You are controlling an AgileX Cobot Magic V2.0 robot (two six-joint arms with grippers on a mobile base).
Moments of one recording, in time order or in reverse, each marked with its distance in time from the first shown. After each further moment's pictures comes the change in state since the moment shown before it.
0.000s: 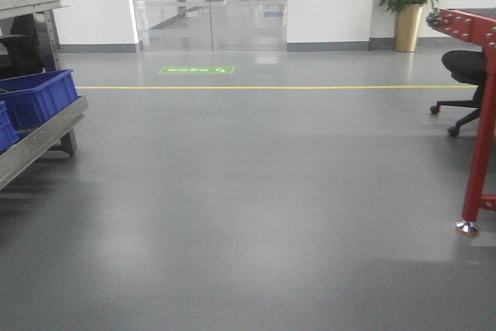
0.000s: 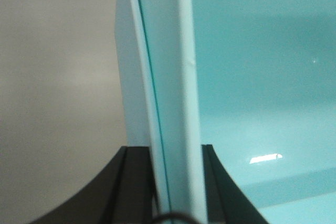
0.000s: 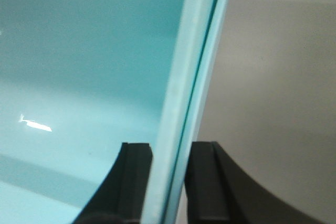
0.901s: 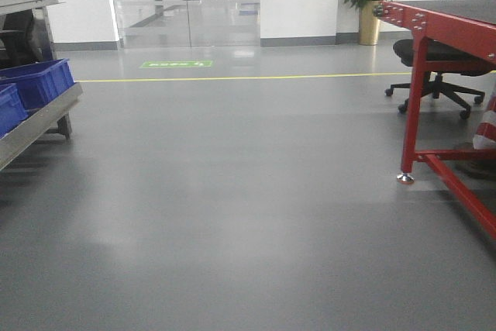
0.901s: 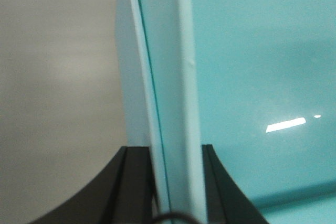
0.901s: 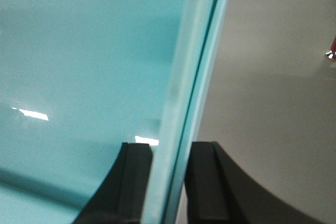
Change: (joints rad) left arm 0.000 0.000 0.000 0.000 0.000 0.000; right arm 0.000 0.000 0.000 0.000 0.000 0.000
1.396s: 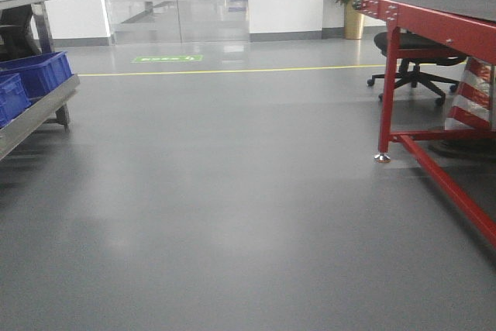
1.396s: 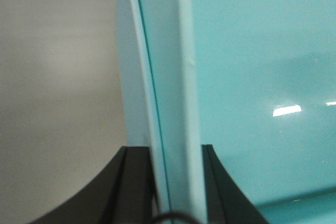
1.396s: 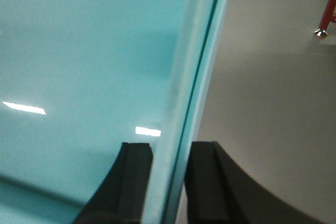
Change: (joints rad) left arm 0.000 0.000 0.000 0.000 0.002 -0.002; right arm 0.000 0.000 0.000 0.000 0.000 -0.002
